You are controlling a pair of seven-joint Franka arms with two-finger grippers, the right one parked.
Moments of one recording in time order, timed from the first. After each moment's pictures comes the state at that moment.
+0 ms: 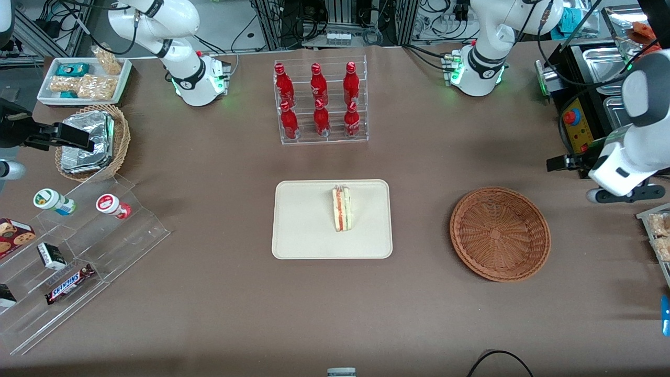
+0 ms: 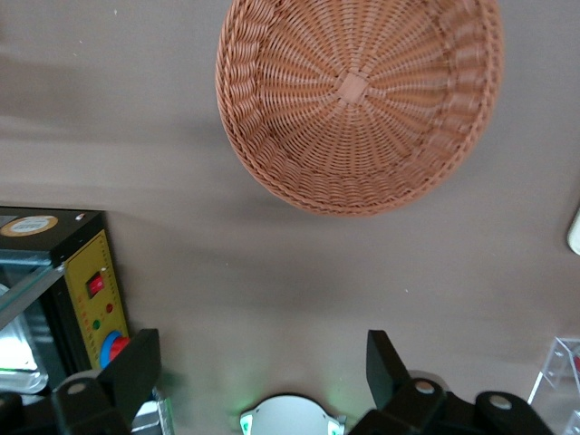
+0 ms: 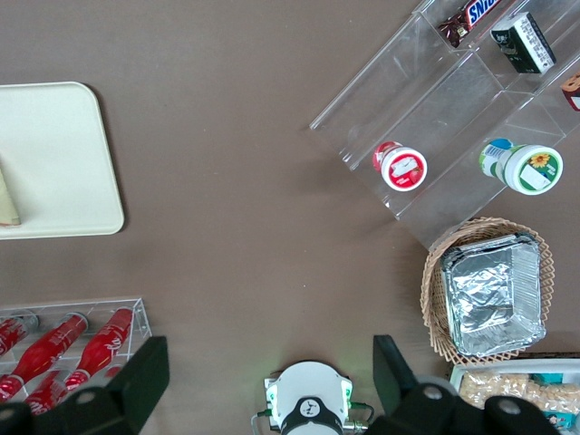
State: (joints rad) arm -0.59 0.12 0.64 -1.70 -0.02 1.51 0.00
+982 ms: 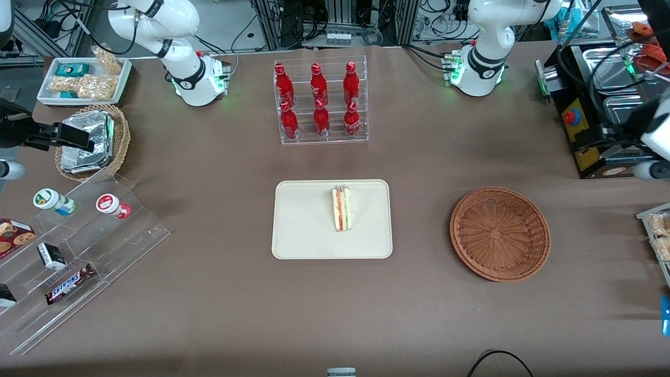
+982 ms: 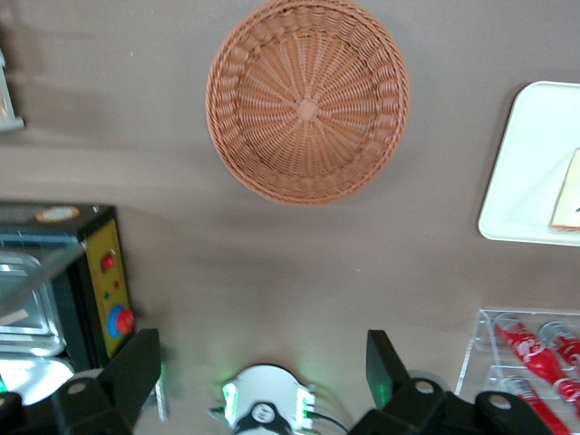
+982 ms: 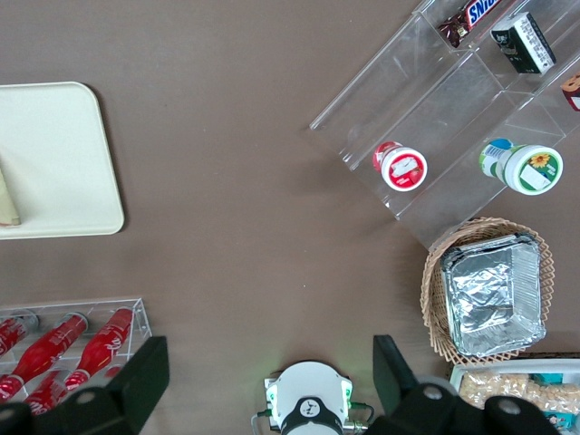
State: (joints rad) arm 0.05 0.17 -0.12 -1.29 0.01 1.22 -0.16
